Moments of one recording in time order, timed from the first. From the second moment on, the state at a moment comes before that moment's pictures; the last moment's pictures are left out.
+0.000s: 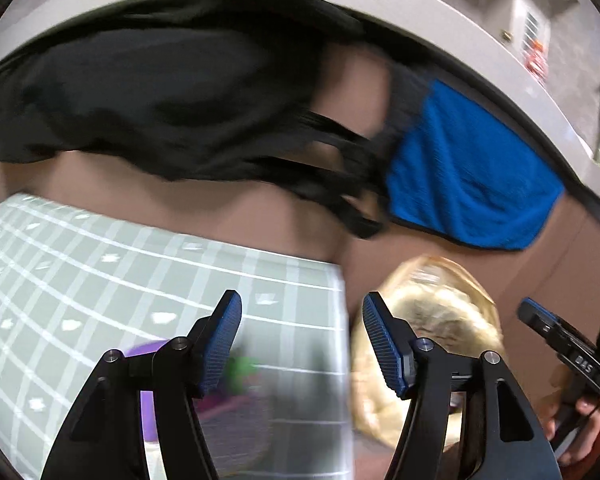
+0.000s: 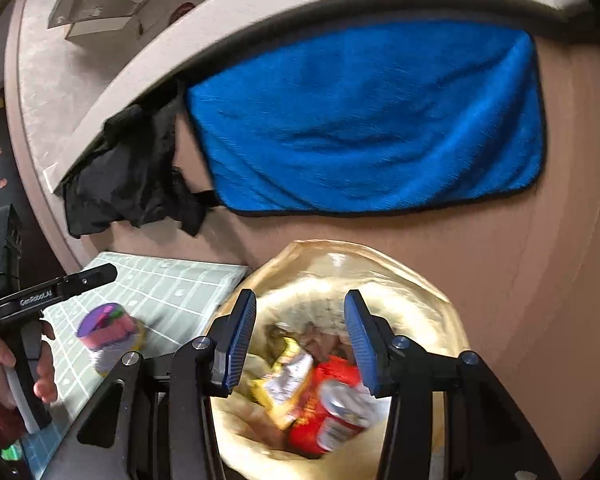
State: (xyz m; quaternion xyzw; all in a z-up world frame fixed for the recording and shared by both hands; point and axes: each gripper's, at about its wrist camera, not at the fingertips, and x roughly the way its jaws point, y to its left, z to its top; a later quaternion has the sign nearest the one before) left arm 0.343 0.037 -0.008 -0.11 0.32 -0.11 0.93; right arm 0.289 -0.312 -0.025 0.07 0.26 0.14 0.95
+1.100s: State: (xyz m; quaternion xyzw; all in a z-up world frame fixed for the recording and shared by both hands) left arm 0.278 0.224 -0.036 -0.21 0.35 -0.06 0.91; right arm 0.304 -0.079 -0.086 -0.04 0.38 0.26 0.89
